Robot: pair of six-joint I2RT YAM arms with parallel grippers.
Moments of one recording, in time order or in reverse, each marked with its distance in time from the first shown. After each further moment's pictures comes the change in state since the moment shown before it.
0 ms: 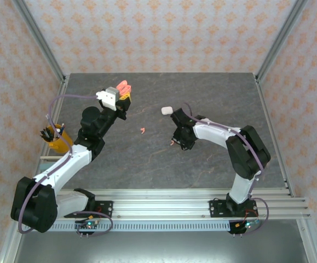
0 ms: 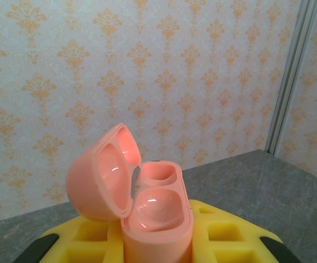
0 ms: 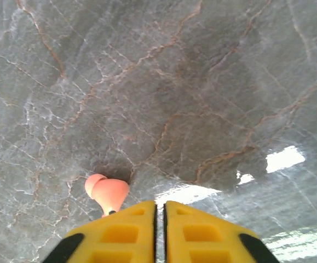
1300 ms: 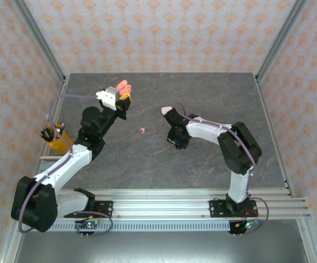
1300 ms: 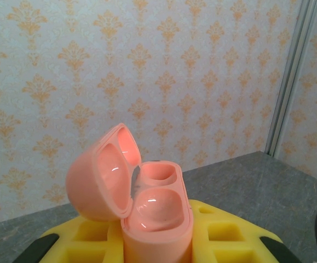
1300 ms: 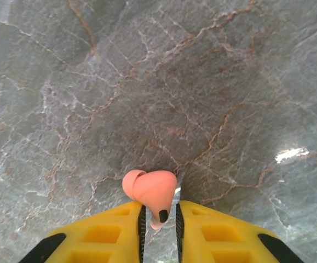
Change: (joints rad) left arm 0.000 0.008 0.000 0.010 0.000 -0.002; right arm 0.037 0.103 0.082 0.005 -0.022 0.024
